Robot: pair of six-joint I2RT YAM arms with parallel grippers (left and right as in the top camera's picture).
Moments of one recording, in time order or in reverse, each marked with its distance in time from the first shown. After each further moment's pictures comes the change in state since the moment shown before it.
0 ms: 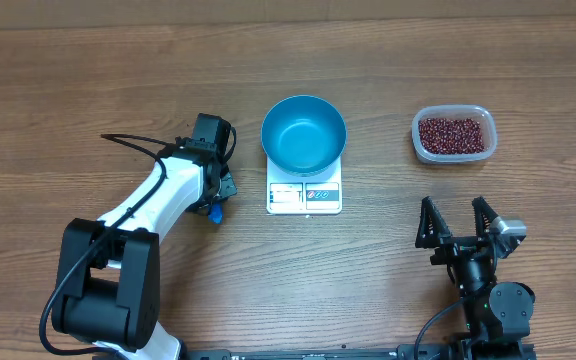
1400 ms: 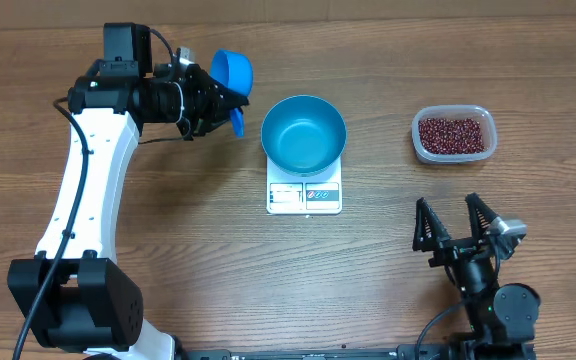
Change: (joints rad) left arm 0.217 -0.027 0.540 -0.205 1.041 -0.236; right arm 0.000 0.011 0.042 0.010 -0.092 0.042
